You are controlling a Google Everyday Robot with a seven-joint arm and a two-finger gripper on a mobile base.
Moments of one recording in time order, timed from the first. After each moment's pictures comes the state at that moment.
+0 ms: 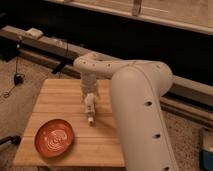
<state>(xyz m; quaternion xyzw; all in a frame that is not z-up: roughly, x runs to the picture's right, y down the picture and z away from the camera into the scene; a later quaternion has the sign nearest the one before) -0.087 0.077 0.864 -0.32 0.24 0.57 0.71</state>
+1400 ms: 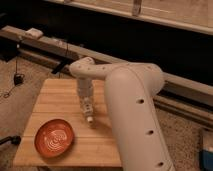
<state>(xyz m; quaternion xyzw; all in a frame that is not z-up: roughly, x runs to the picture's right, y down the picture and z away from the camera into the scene) -0.115 0.097 0.849 -0.35 0.24 0.54 0.73</state>
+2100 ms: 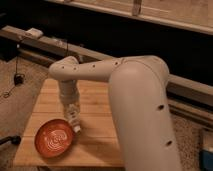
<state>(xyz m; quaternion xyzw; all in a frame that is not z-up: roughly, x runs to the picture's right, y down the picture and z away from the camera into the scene) -0.182 0.132 0.750 -0.40 0.21 0.45 0.77</state>
